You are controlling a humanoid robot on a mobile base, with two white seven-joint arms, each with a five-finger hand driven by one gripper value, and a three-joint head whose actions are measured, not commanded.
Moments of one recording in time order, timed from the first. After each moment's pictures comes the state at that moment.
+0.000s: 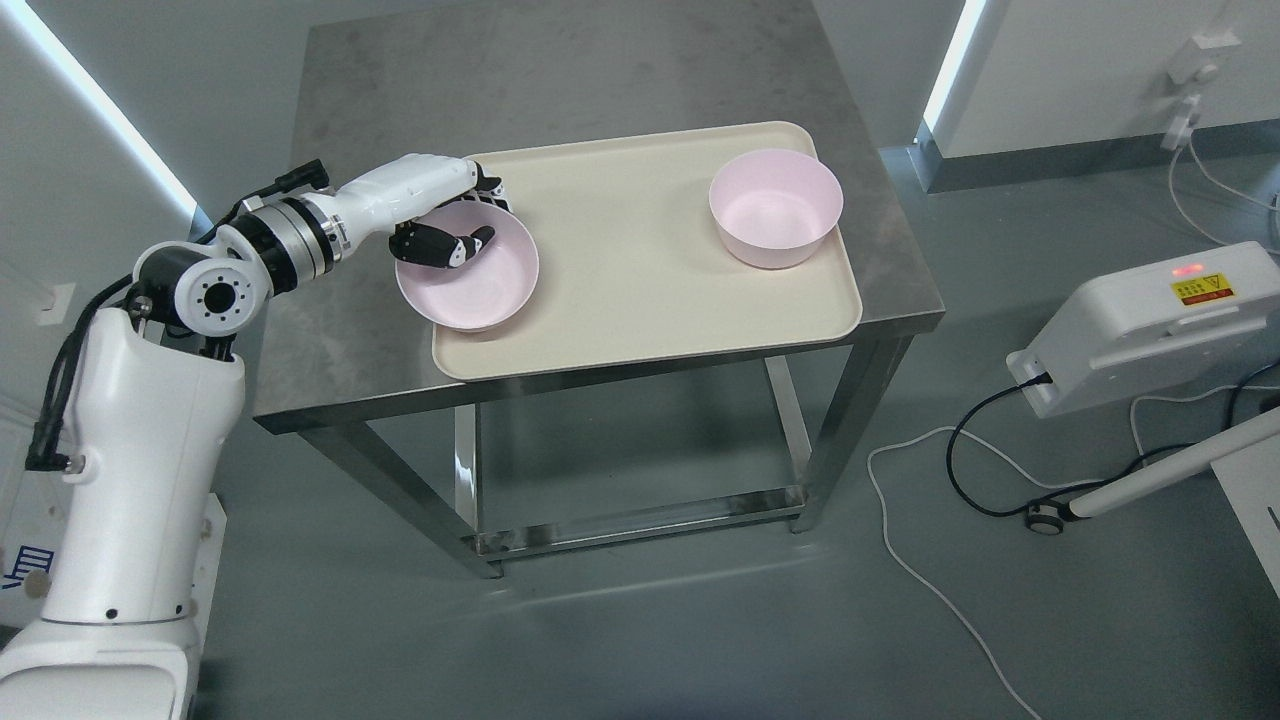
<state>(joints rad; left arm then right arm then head) -0.75 0.39 -0.17 -1.33 -0.58 -0.34 -0.78 0.05 0.00 -0.09 -0.20 -0.09 0.01 0.06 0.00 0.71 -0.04</state>
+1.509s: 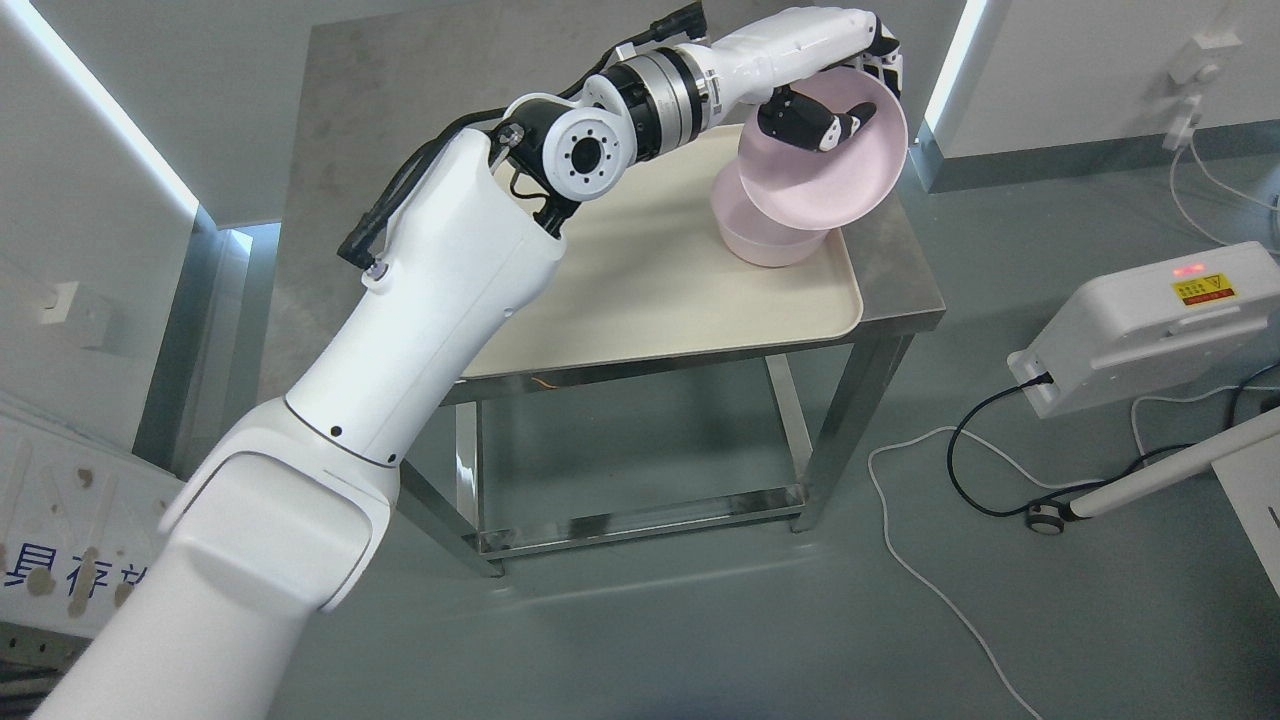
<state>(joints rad) -1.18 0.04 -0.74 -1.10 -0.34 -0.12 -0.48 0.05 0.00 -0.09 -0.20 -0.09 0.01 0.06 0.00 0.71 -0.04</state>
